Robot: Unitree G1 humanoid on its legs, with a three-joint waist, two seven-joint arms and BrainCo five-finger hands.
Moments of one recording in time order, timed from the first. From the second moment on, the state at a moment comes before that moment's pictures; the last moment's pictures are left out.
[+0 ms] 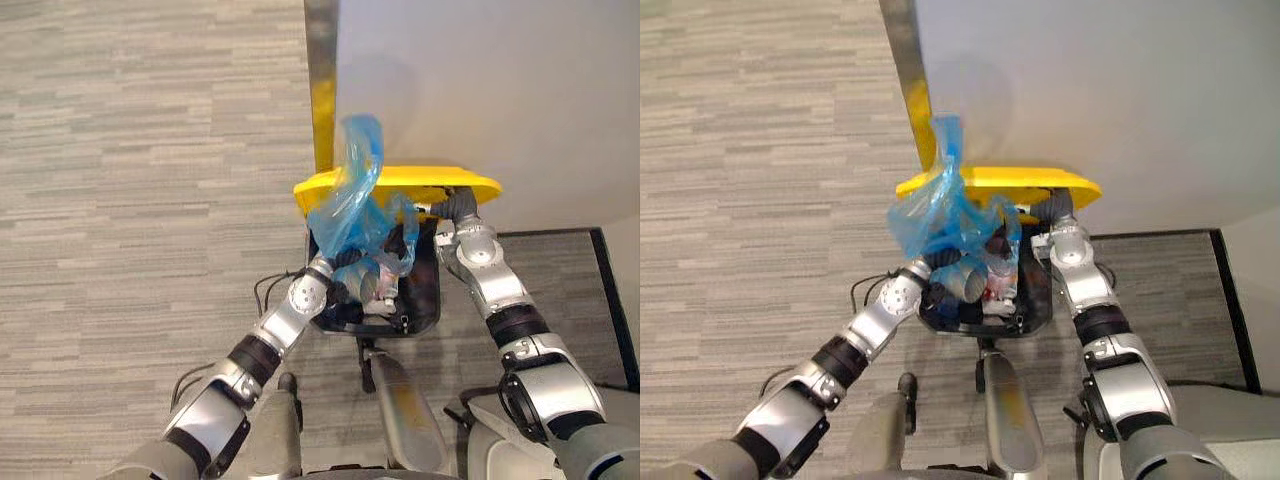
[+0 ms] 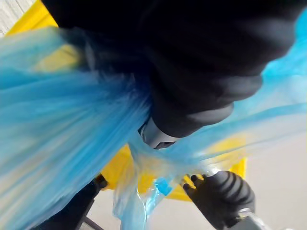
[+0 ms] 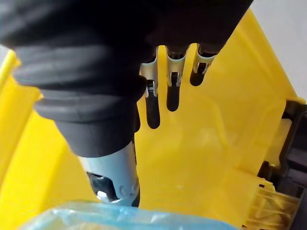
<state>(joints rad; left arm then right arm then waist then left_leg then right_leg) -0.67 0.14 -0.52 0.58 0.06 -0.09 0.15 -0.73 -0.36 0.14 0.56 0.07 0.01 -0.19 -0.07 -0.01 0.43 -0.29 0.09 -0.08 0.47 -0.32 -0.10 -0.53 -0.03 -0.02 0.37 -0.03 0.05</state>
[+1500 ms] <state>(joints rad) -0.59 0.07 -0.42 0.76 0.04 -0.05 0.13 -0.68 -0.24 0.23 0.50 -0.13 0.03 -0.21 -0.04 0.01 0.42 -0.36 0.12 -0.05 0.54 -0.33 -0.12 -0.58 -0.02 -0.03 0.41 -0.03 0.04</state>
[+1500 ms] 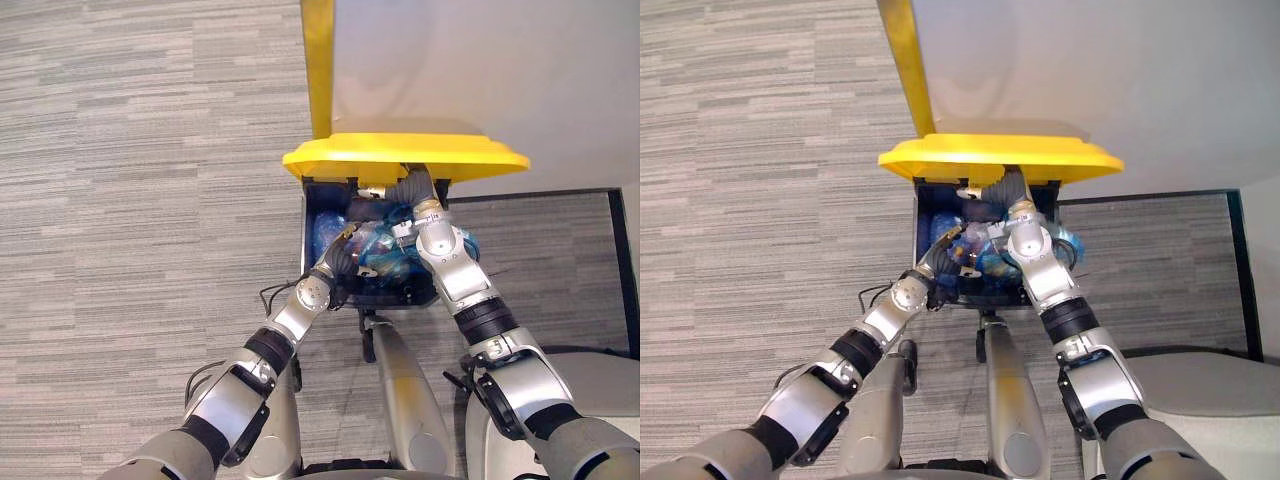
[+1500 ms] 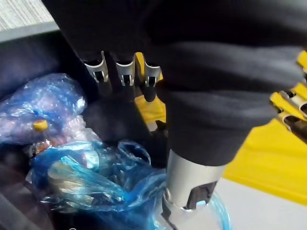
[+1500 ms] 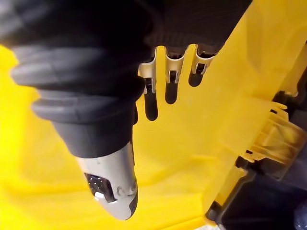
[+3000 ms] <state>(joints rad) 0.09 0.05 0.17 0.79 -0.04 -0.05 0.11 0.08 -0.04 -0.22 0.68 -0.12 0.01 -0.15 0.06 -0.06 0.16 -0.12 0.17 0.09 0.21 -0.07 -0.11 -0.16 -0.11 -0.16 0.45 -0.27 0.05</state>
